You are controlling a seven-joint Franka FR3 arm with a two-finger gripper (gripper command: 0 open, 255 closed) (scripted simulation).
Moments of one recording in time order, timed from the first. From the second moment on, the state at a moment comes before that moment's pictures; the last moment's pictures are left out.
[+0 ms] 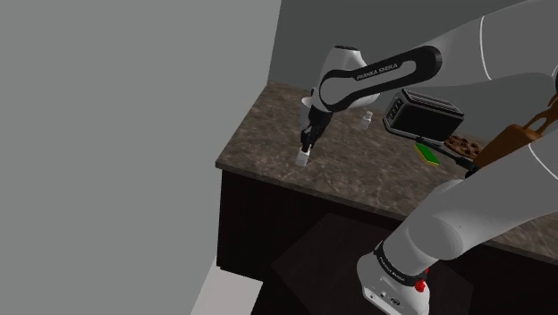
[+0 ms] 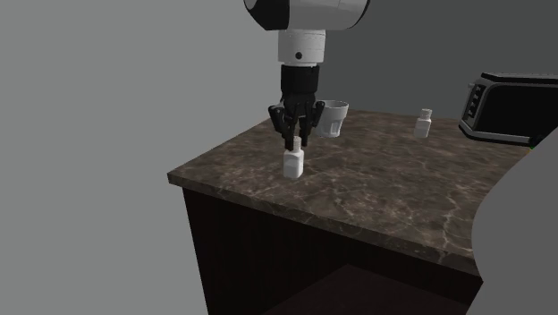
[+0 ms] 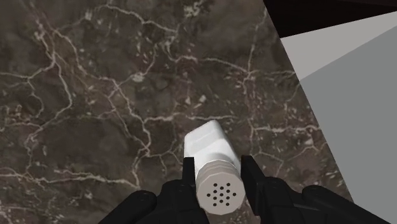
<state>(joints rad) -0.09 -0.27 -0.05 -2.53 0.00 2.28 -0.23</state>
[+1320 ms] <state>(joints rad) -0.09 -0.38 -0.04 -2.36 0.00 1.99 -0.22</state>
